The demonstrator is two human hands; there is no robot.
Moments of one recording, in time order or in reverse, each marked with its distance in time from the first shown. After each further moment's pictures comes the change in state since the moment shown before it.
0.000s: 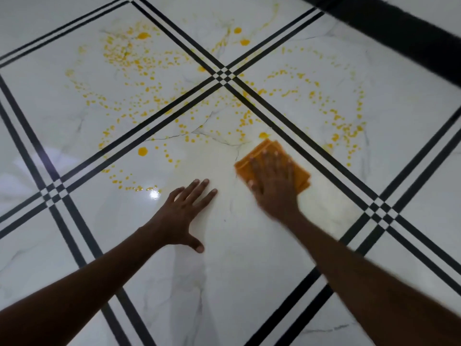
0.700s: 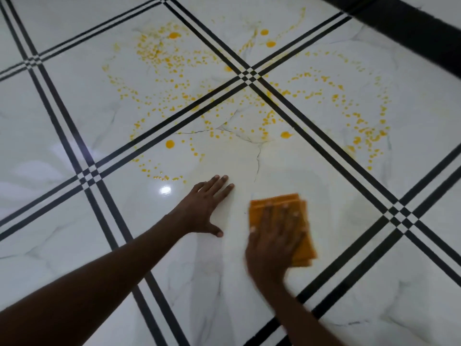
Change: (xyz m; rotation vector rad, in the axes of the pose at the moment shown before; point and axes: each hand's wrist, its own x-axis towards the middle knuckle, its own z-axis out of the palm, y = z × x) left_hand -0.015 -0.001 -0.006 -0.014 0.018 -0.036; right_hand -0.136 -0.123 -0.028 0.081 -0.023 0.351
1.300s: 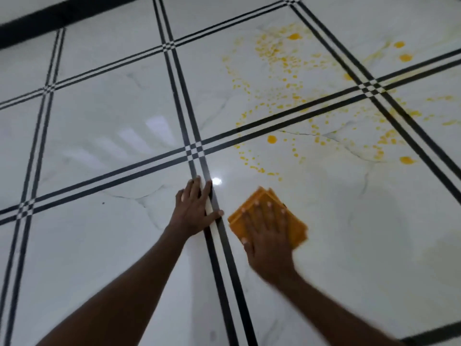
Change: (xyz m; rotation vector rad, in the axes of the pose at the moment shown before) left_hand -0.186 -0.116 0.073 -0.163 0.146 -0.767; right_hand -0.032 -0.136 0.051 0.086 -0.197 -0.926
